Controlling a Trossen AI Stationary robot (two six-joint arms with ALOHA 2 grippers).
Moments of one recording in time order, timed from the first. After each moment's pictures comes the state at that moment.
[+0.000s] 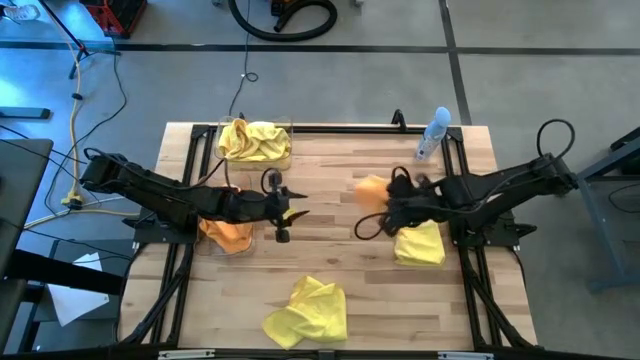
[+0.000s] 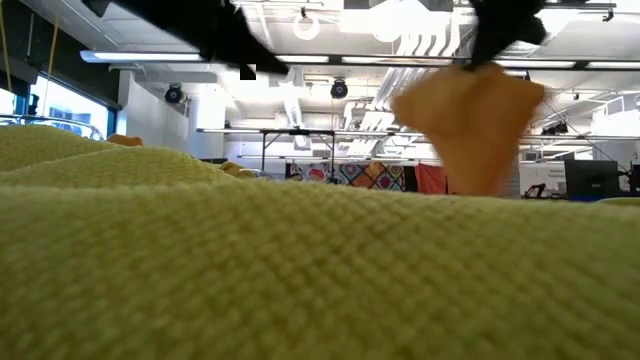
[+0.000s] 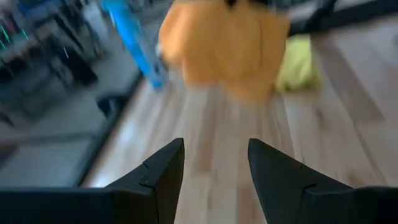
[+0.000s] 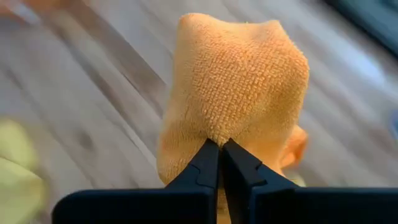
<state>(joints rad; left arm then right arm) -0.18 1.27 0.73 0.17 -0.45 0.20 0.26 1.28 1.21 -1.06 0.49 0.86</state>
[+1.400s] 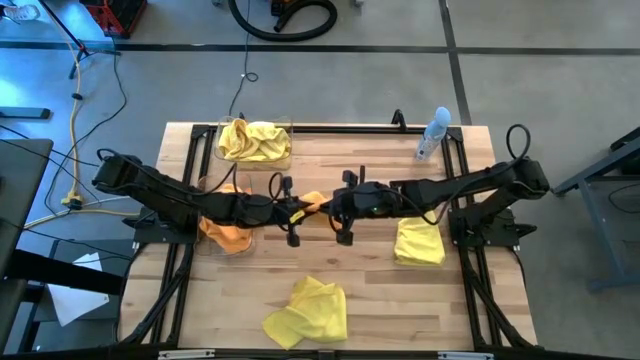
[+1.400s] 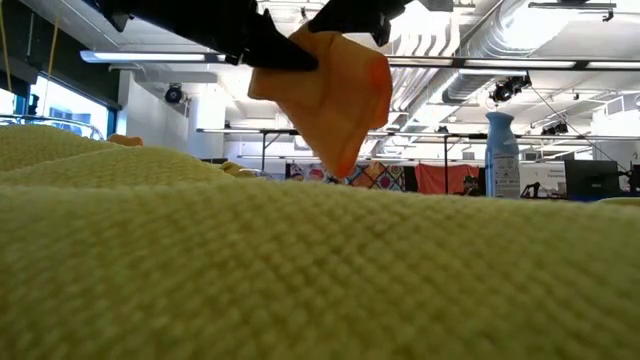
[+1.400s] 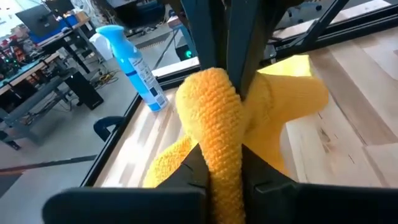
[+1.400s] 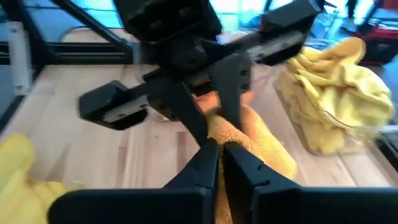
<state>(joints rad) -0.18 1.41 0.73 0.41 -0.45 0.28 0.14 1.53 1.20 -0.14 0.24 0.04</state>
